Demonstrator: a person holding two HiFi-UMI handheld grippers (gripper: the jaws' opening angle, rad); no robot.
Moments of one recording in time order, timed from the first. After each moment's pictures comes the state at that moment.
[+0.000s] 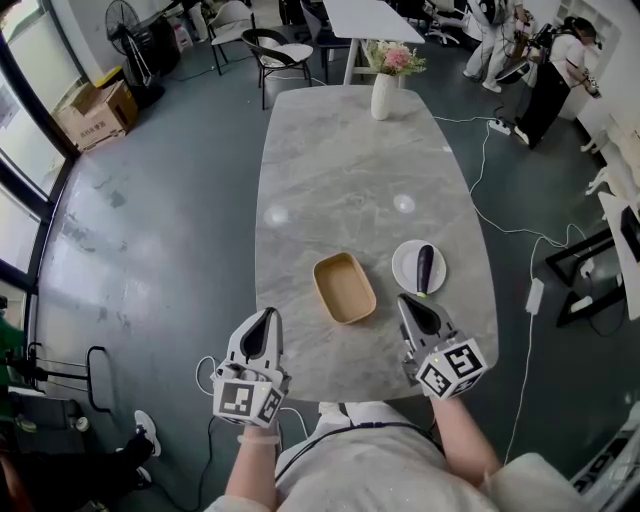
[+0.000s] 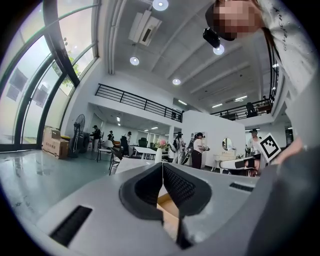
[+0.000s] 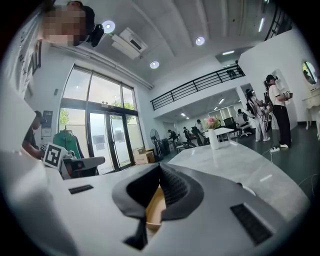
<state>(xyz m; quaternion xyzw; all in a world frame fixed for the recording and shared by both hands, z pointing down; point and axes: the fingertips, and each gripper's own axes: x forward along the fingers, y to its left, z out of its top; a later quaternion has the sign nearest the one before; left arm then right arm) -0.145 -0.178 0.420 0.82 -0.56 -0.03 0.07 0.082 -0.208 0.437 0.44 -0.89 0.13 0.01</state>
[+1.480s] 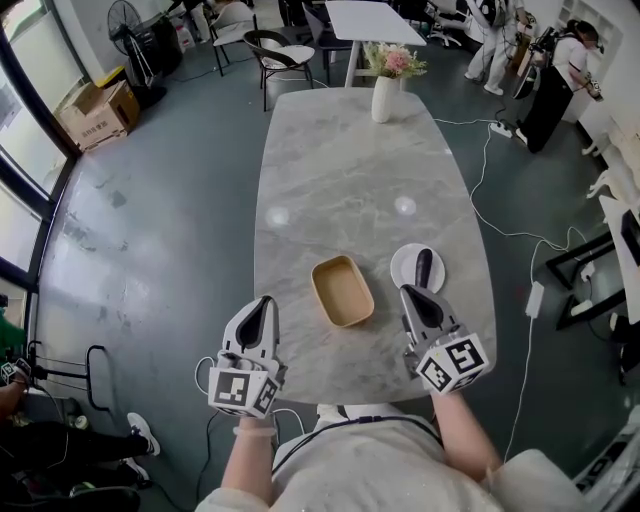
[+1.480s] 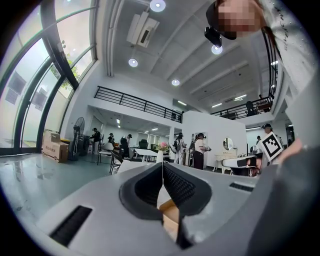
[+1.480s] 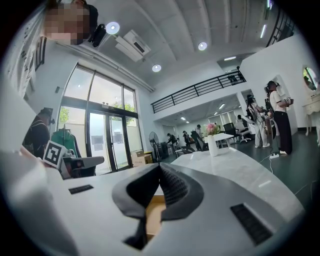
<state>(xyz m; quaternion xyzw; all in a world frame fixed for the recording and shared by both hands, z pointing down) -0.145 -0.201 0.406 0.82 -0.57 -0.03 0.06 0.088 -0.229 0.419 0.45 -0.89 0.10 0.00</state>
